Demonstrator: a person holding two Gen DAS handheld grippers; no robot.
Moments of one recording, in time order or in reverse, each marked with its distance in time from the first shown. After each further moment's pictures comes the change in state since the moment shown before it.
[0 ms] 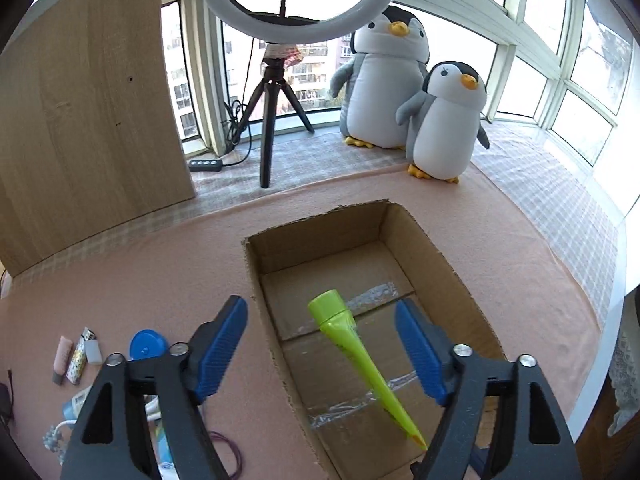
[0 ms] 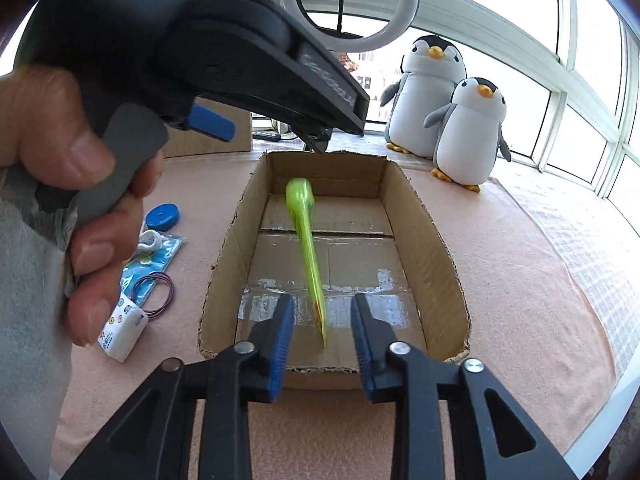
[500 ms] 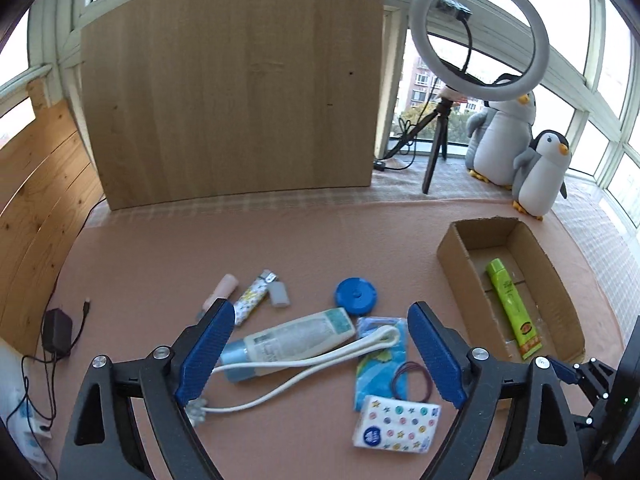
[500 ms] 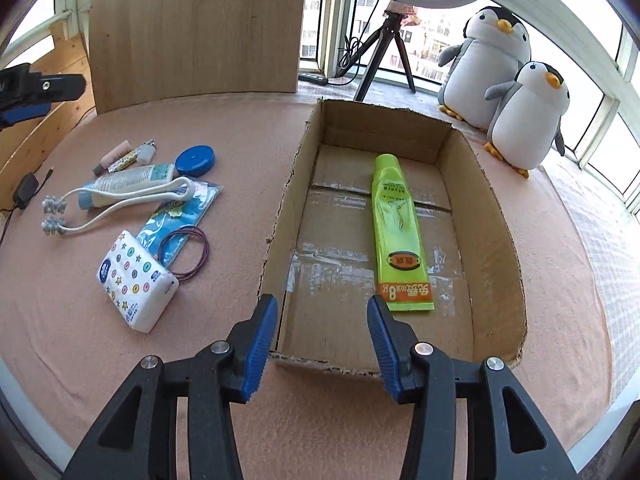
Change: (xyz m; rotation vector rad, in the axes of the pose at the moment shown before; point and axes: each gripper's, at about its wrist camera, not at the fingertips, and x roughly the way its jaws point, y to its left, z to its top) left arm -0.109 0.205 -0.081 -0.218 -0.039 0.186; right arm 0.019 0.033 0.009 -0.117 0.237 0.068
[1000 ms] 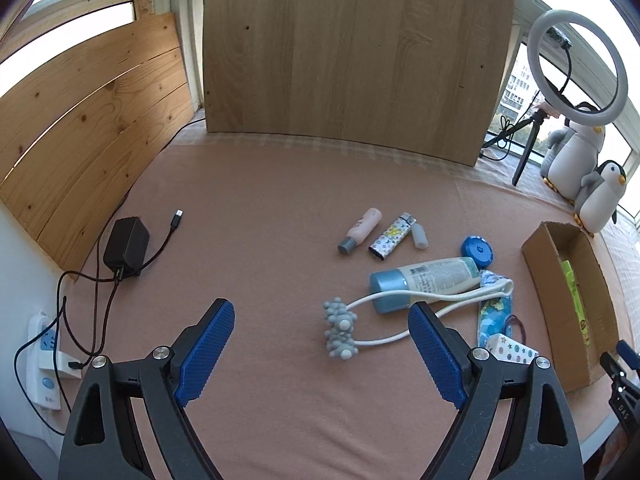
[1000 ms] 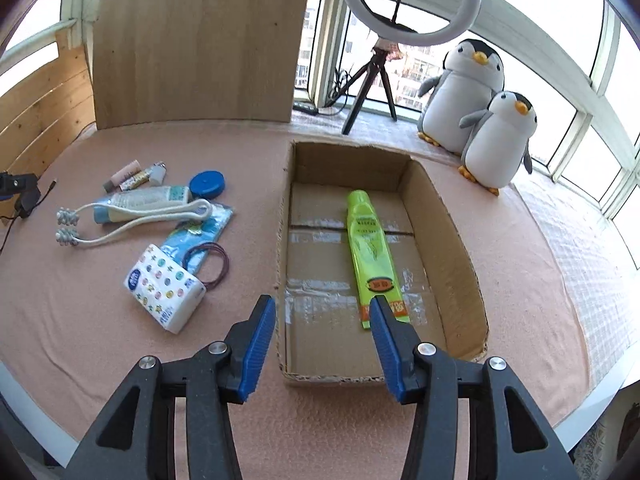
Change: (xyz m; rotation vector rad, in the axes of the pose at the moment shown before) left arm -0.029 0.148 -0.068 -0.190 0.080 0.130; right arm -0.058 0.028 0.003 -0.010 -0.104 -0.070
